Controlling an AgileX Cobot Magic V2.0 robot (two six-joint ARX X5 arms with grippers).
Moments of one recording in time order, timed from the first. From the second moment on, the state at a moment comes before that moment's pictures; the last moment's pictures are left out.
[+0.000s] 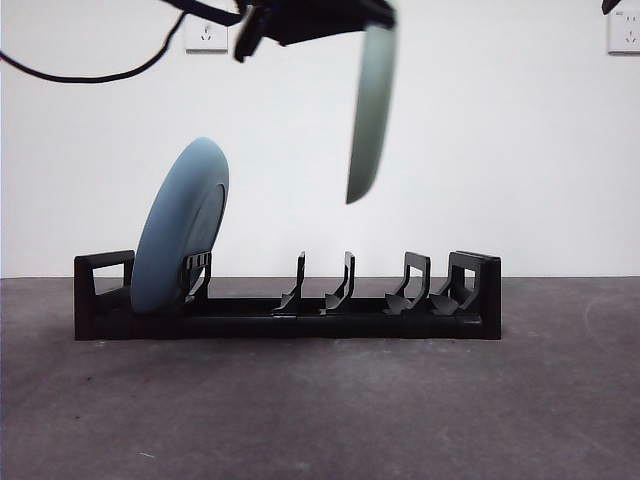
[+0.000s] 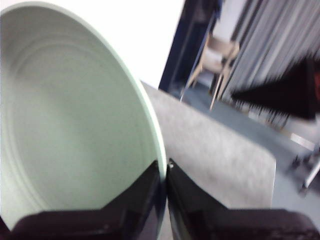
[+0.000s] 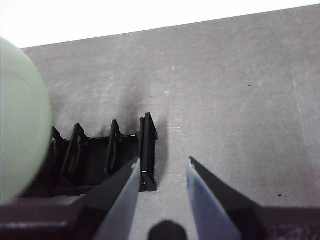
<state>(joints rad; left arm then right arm) -0.67 1.43 0.99 0.33 0.38 -0.30 0.31 0.93 1.04 -0.60 0.16 0.23</state>
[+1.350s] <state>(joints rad) -0.54 1.72 1.10 0.20 0.43 -0.30 0.31 0.94 1.04 -0.60 0.16 0.23</state>
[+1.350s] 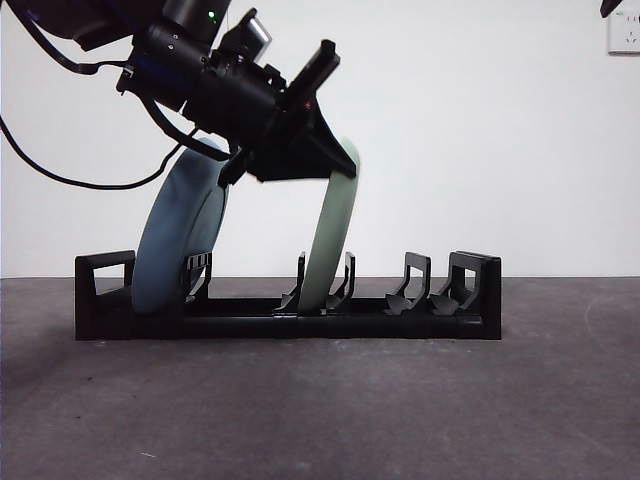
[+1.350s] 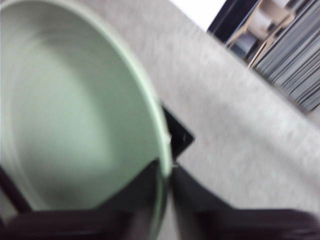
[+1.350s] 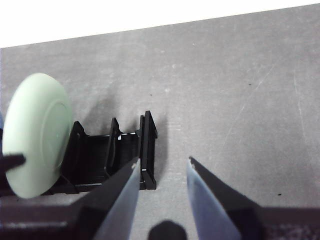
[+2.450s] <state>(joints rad) -0.66 1.00 1.10 -0.55 -0.20 0.07 0.31 0.97 1.04 -0.71 -0.05 0.10</state>
